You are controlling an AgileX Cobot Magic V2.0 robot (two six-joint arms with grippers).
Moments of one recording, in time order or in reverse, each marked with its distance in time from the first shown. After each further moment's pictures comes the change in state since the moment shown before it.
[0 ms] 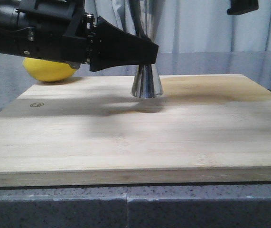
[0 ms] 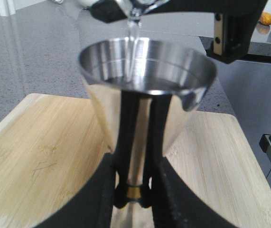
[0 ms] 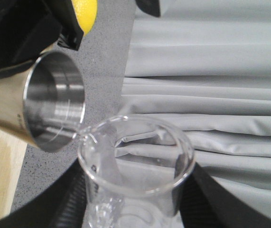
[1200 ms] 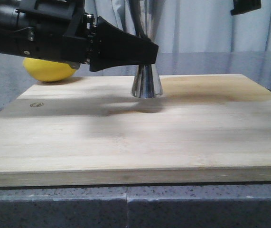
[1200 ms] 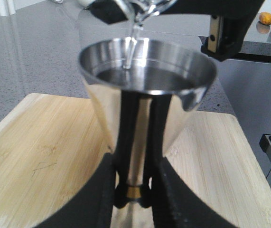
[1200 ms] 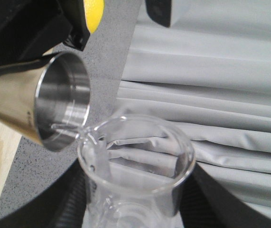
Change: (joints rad) left arm 0.000 0.000 0.000 0.000 0.000 0.000; right arm 0.000 0.000 0.000 -0.093 -0.013 0.000
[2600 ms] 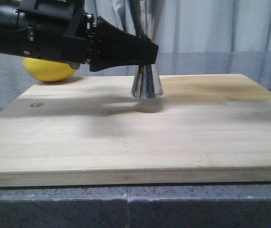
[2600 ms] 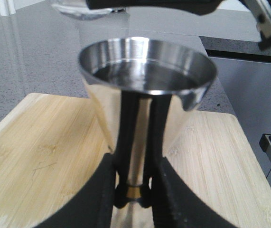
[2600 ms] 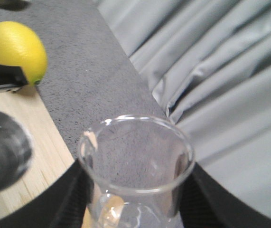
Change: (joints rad) left arm 0.000 0.000 0.000 0.001 0.000 0.000; right arm -0.030 0.000 0.000 0.042 0.084 0.874
